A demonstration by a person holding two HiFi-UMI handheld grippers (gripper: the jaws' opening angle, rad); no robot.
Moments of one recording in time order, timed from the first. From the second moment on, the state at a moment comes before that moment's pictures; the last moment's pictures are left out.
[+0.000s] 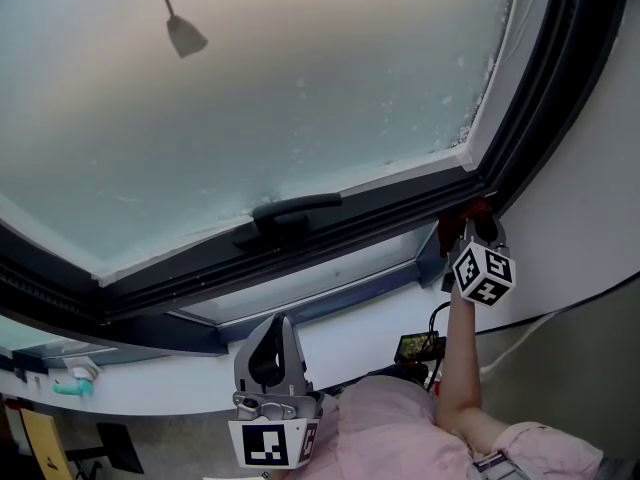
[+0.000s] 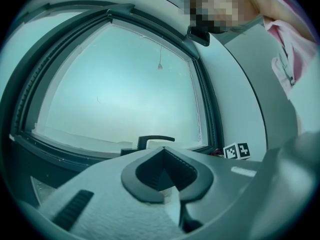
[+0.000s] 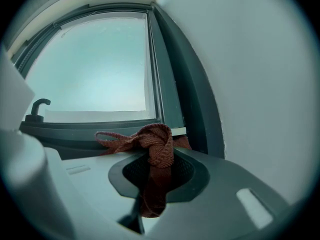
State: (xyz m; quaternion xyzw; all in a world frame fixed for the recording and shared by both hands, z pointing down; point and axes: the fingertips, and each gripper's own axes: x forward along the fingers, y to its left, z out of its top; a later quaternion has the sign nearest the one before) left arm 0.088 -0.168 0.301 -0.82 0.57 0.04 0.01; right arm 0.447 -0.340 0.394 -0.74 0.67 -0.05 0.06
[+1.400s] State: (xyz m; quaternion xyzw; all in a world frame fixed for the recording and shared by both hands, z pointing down) left arm 0.115 -0.162 0.304 -0.82 0.58 0.04 0.01; right arm 0.460 -0.344 0.394 -0.72 0.69 -0.01 0.03
